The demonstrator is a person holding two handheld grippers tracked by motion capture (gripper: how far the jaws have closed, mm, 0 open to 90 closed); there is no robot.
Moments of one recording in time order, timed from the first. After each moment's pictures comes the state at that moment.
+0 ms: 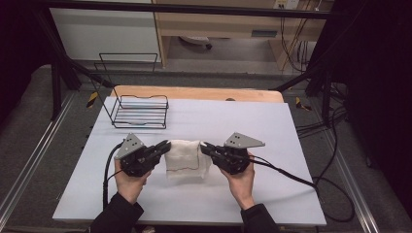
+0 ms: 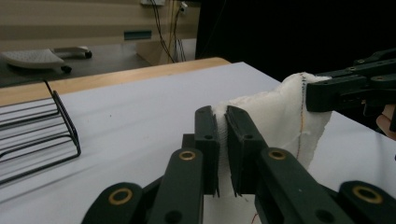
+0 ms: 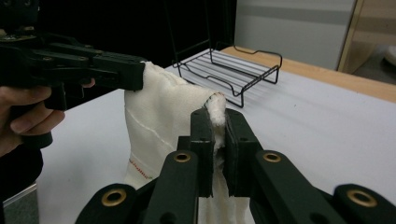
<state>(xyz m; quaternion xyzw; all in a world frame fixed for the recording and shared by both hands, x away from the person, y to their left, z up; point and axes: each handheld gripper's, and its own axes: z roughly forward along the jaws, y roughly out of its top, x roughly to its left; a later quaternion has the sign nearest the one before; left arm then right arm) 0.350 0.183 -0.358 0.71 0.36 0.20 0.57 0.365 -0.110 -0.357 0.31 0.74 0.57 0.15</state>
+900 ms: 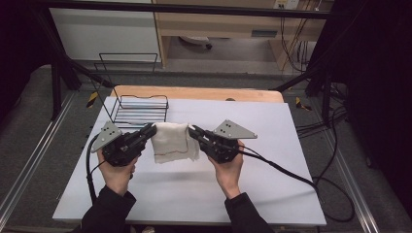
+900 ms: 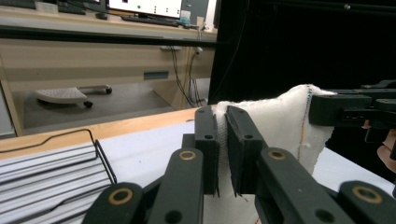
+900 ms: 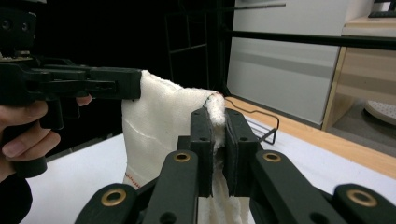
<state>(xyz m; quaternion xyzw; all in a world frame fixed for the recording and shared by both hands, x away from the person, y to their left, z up) 0.355 0.214 -0.318 0.66 0.37 0.24 0.61 0.373 -0.077 -0.317 0.28 0.70 0.62 0.20</state>
